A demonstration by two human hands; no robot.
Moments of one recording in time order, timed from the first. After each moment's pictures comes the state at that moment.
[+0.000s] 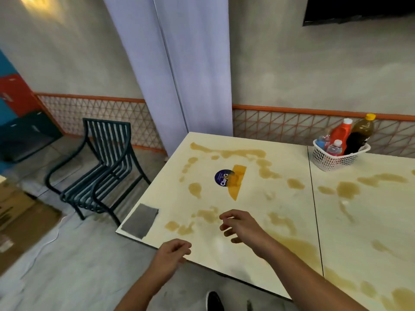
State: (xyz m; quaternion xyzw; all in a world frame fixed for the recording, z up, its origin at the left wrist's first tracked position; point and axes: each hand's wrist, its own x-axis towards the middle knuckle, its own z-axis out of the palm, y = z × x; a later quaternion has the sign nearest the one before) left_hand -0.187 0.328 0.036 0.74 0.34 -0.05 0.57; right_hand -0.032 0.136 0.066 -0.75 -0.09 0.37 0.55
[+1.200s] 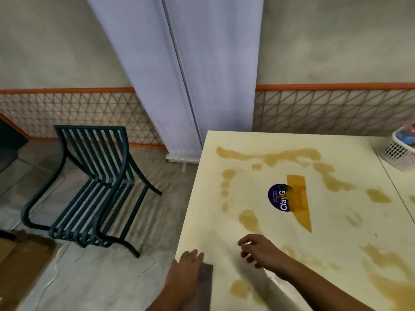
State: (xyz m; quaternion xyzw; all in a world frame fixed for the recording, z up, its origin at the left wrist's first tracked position) left_hand -0.042 0.661 -0.097 0.95 0.05 -0.30 0.01; right_hand 0.074 0.423 -0.022 -0.78 0.02 0.45 0.44
